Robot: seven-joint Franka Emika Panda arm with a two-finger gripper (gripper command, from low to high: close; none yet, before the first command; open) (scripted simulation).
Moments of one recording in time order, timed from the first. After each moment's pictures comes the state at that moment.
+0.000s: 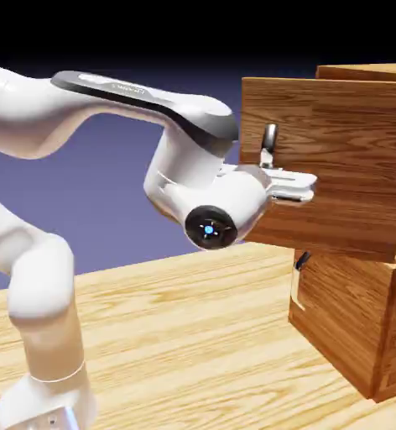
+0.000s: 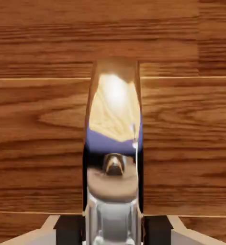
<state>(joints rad) -0.14 -0.64 -0.49 -2.57 1.39 1.85 1.93</state>
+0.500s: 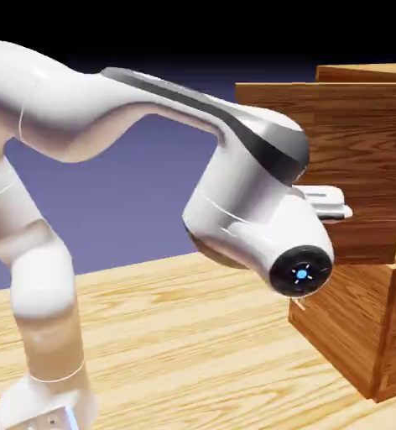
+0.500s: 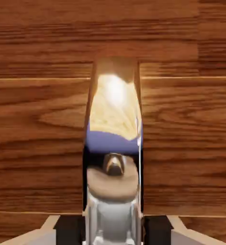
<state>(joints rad) -0.04 -0.26 -0.86 -2.20 1.16 1.20 1.87</state>
